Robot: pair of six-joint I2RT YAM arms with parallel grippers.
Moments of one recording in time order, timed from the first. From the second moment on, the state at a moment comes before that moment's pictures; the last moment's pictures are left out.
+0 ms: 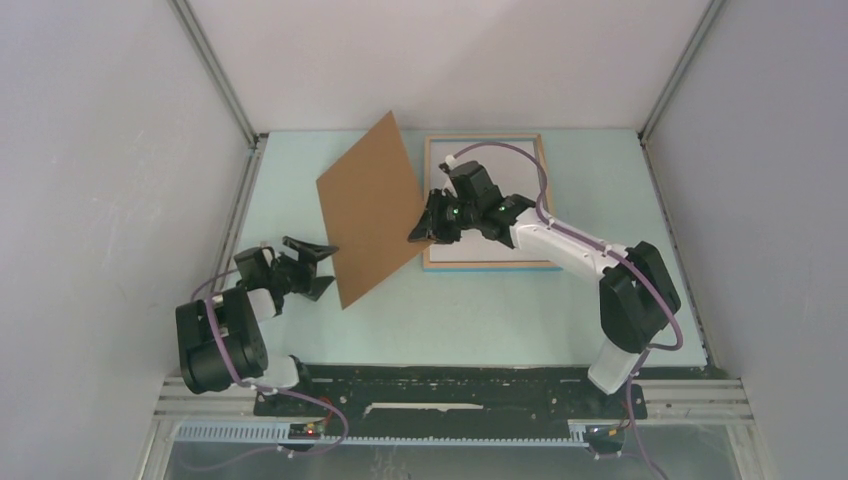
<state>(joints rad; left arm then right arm) 0.36 1.41 0.34 0.35 0.72 -1.05 0.71 1.72 1.32 -0.28 -0.35 0.82</state>
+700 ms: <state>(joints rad) 0.19 0.82 0.65 -0.17 0.50 -0.74 0.64 1.72 1.61 -0.57 -0.34 0.58</state>
